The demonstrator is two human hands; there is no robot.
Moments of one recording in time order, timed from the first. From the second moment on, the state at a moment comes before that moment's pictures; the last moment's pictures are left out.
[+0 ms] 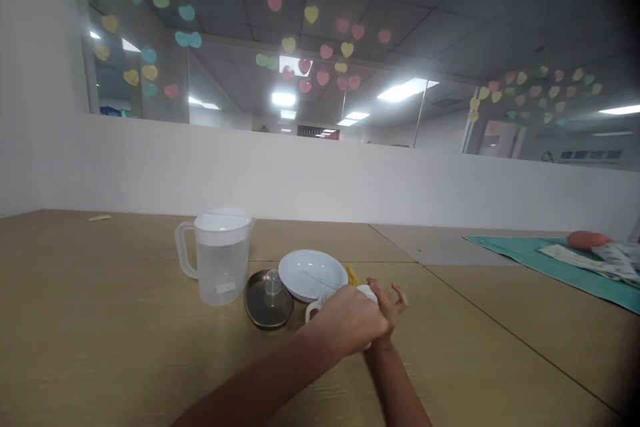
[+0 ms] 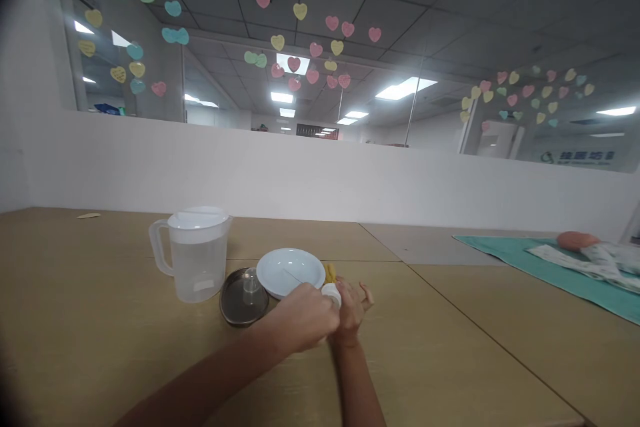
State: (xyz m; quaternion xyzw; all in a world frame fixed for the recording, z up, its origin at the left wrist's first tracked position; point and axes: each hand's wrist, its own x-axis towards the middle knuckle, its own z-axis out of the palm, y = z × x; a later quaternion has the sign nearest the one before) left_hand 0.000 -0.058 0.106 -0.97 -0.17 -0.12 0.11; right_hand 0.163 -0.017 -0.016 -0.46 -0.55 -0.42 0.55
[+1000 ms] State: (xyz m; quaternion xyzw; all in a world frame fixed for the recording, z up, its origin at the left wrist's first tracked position) left_hand -0.033 0.009 0.106 -0.95 -0.29 -0.10 -0.08; right_hand 0.135 -0.023 -0.004 -0.43 -0.61 -0.39 0.55
